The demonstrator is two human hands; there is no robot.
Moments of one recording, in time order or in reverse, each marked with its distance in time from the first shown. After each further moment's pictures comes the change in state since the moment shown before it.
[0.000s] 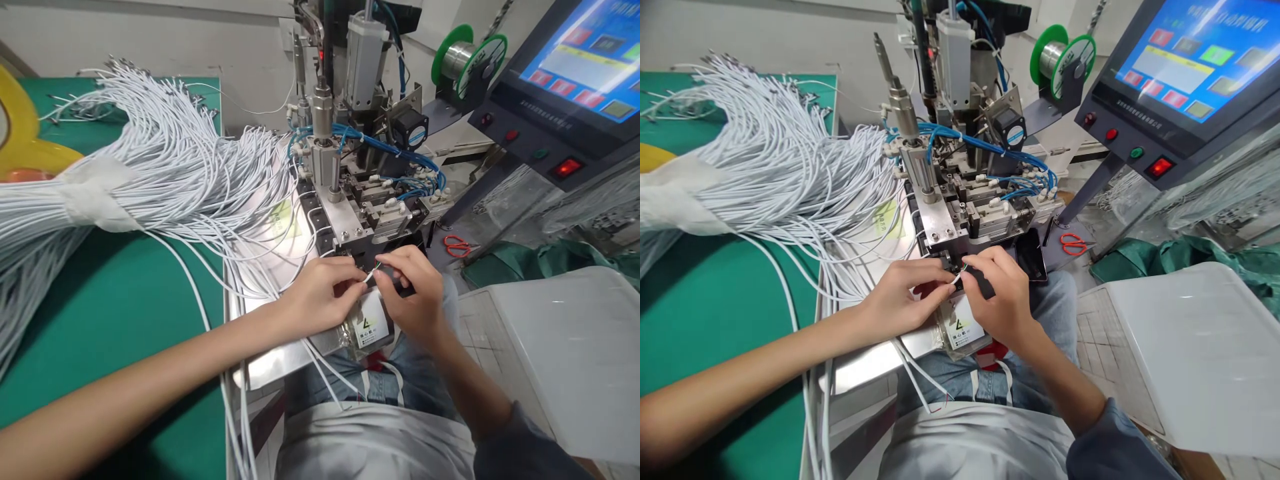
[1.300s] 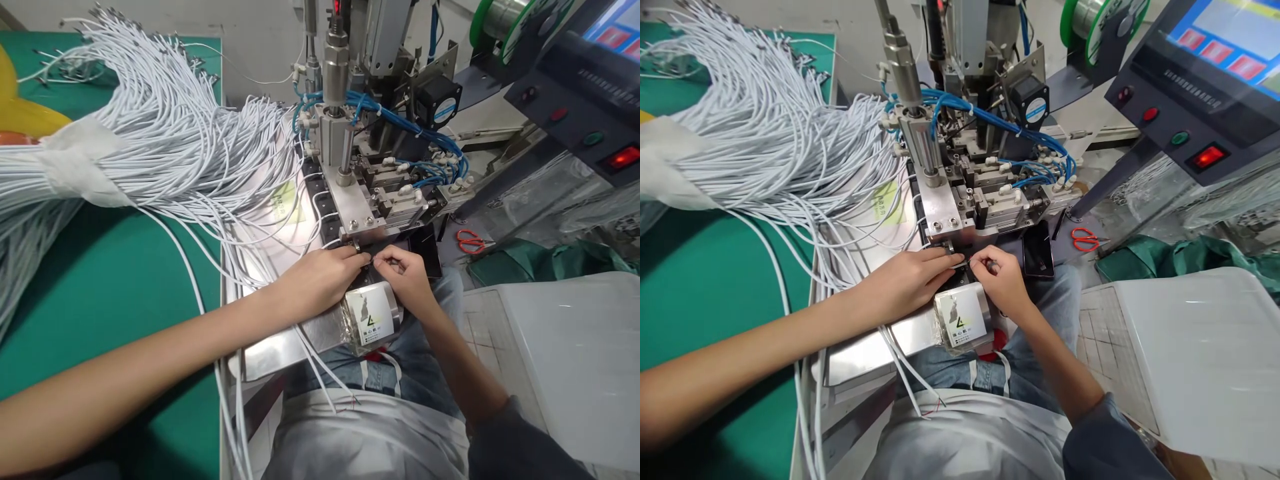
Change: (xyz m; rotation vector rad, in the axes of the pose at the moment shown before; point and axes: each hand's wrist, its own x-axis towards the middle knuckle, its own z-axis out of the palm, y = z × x) left_hand 0.000 -0.019 0.001 0.460 -0.287 0.008; right_hand -0.005 0.041 0.026 0.463 -0.300 0.551
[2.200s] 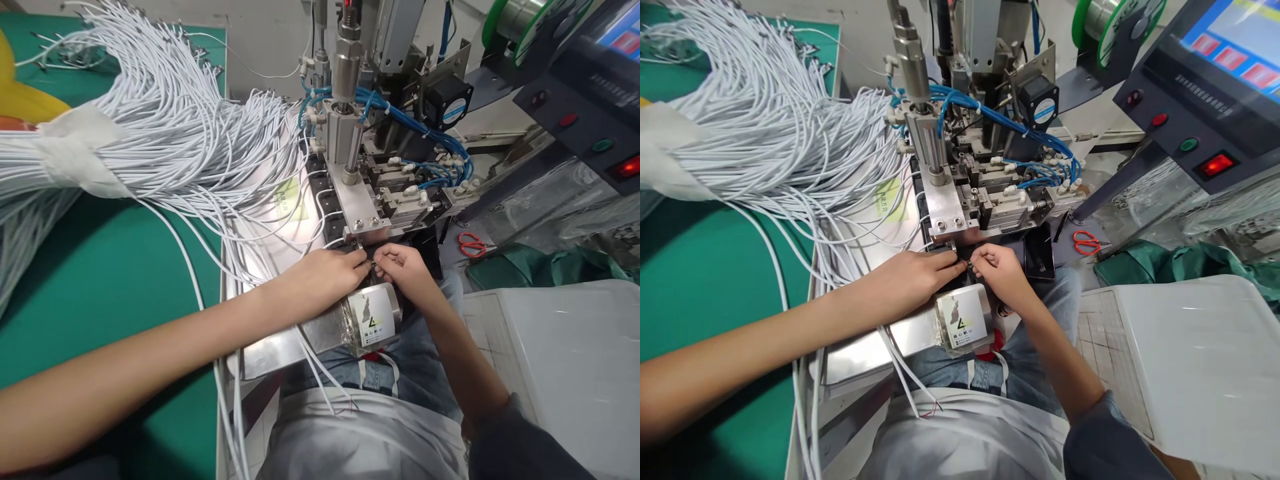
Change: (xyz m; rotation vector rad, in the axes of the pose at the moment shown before) left_hand 0.002 0.004 -0.010 0.273 -0.182 0.119; right_hand 0.014 -0.009 -0.002 0.172 -0.125 0.273
